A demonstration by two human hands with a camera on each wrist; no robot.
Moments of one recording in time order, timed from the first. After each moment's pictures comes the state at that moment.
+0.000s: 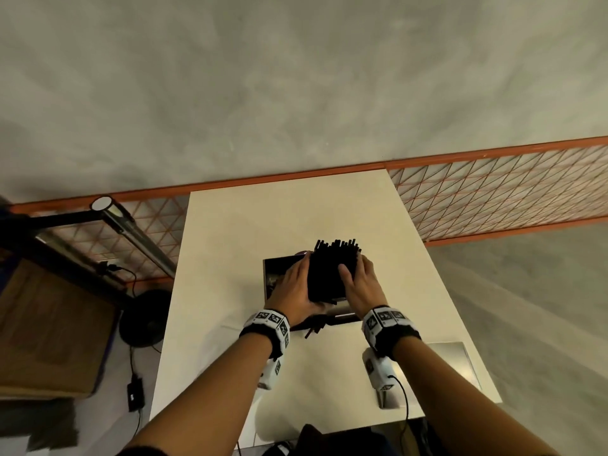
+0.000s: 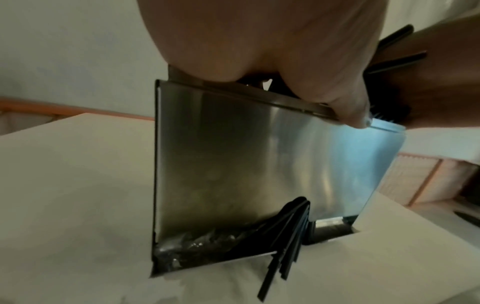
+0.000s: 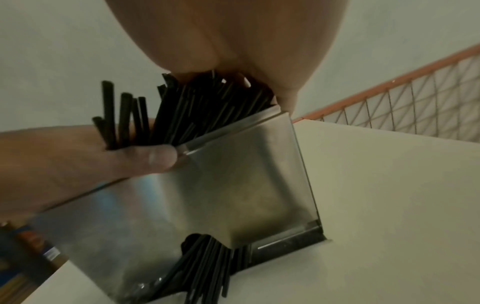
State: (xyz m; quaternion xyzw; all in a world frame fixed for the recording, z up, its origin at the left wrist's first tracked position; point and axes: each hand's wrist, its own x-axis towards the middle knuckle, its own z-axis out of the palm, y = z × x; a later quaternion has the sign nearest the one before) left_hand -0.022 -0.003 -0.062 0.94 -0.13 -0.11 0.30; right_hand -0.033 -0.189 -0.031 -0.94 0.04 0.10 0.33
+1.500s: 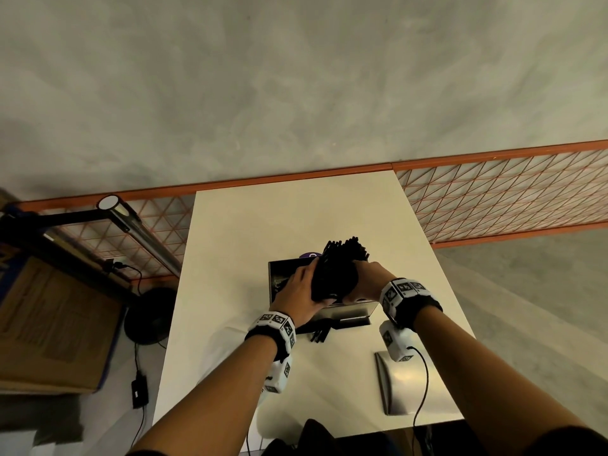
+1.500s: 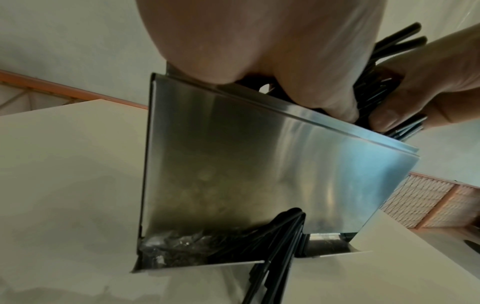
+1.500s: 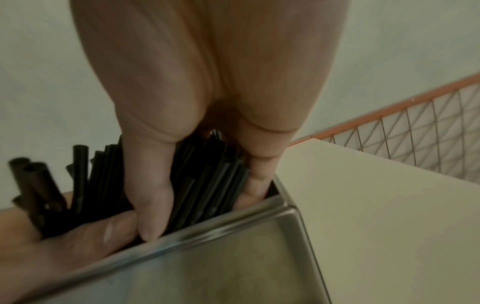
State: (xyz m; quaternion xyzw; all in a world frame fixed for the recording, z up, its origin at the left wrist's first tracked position) left_hand -0.017 -0.002 -0.068 0.95 -0.09 -0.13 0.28; right_hand 0.016 -0.200 -0.017 -0.95 -0.04 0.25 0.17
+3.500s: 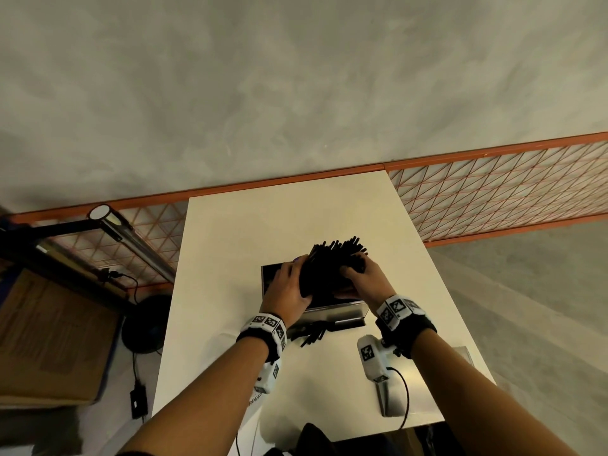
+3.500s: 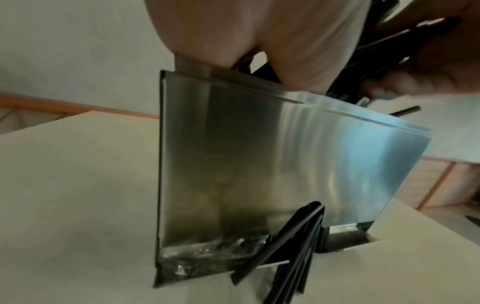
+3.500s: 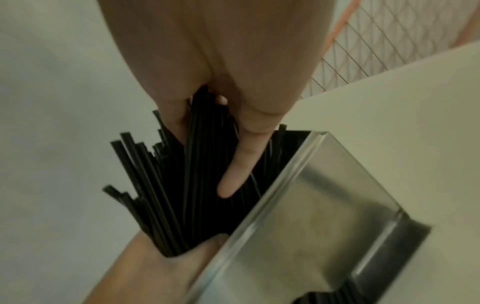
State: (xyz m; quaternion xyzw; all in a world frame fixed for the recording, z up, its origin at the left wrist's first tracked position) left_hand -0.007 0.003 -0.077 0.95 -0.10 -0.03 0.29; right_hand -0.012 -0.200 -0.009 -0.69 0.16 0.14 0.69
